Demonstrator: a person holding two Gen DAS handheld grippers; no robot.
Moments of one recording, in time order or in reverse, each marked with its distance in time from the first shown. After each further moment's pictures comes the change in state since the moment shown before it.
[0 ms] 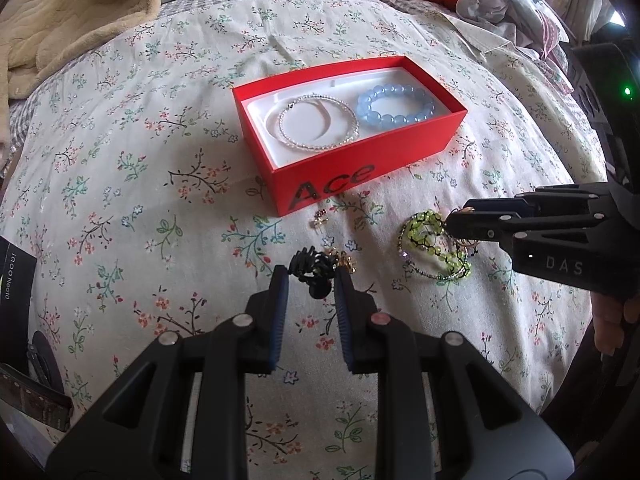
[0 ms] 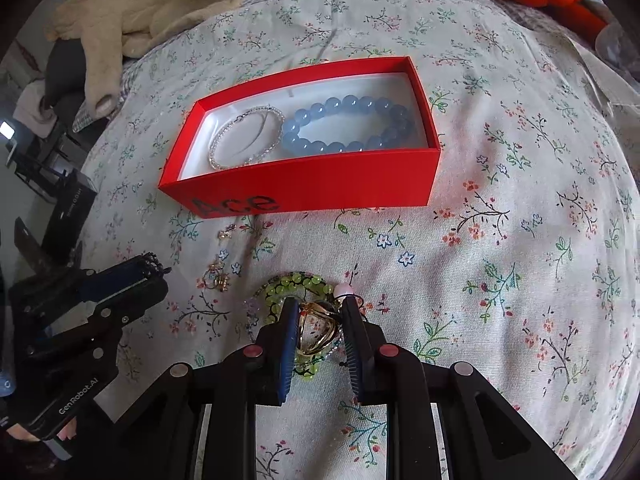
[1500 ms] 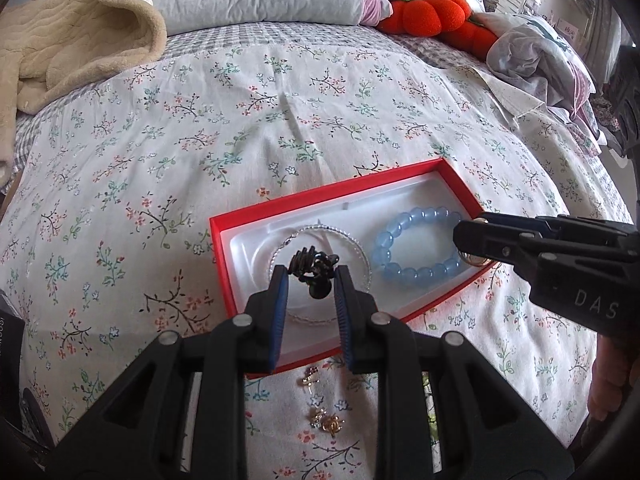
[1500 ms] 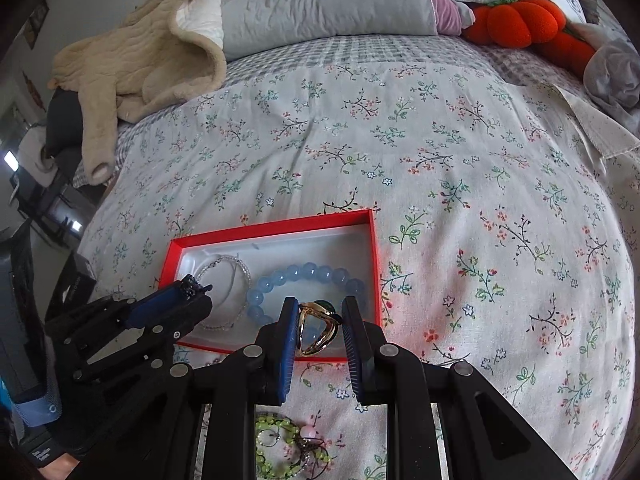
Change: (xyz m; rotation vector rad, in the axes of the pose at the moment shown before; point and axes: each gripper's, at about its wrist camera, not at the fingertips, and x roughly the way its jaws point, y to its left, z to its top) left arm 0.036 -0.006 0.079 -0.080 -0.143 0.057; right arm -0.019 -0.032 0.076 0.032 -0.198 0.005
